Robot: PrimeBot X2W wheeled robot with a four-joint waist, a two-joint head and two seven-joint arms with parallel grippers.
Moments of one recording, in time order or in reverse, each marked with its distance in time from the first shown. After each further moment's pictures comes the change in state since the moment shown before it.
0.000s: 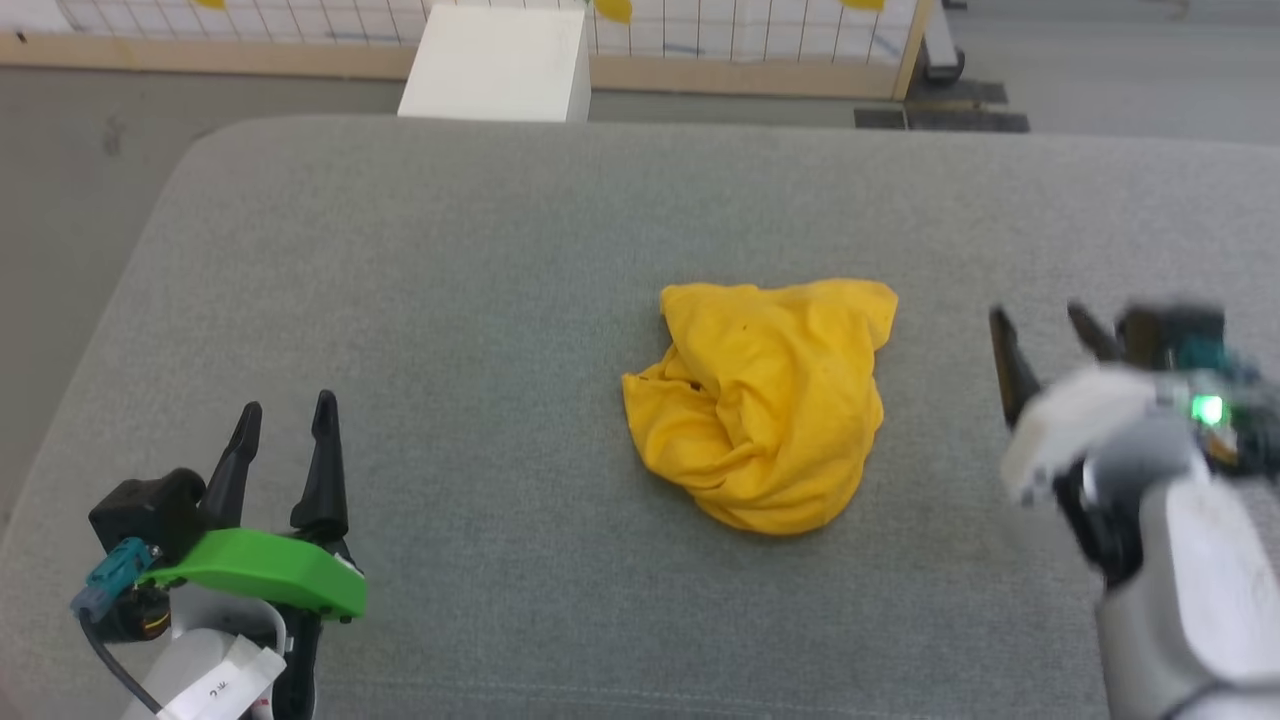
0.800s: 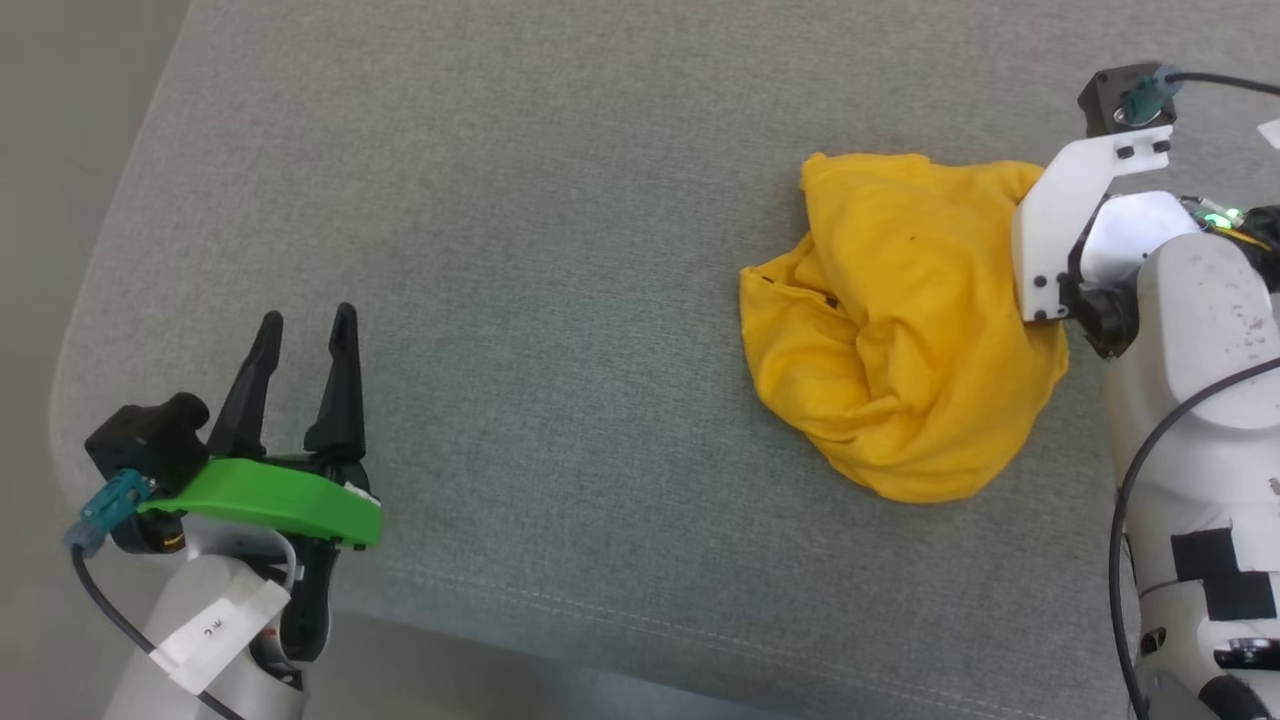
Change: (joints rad) left arm -0.123 -0.082 0.074 0.036 0.047 -0.147 -0.001; right arm -0.526 -0.008 -0.071 0.455 -0.307 0.000 0.438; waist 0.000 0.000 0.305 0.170
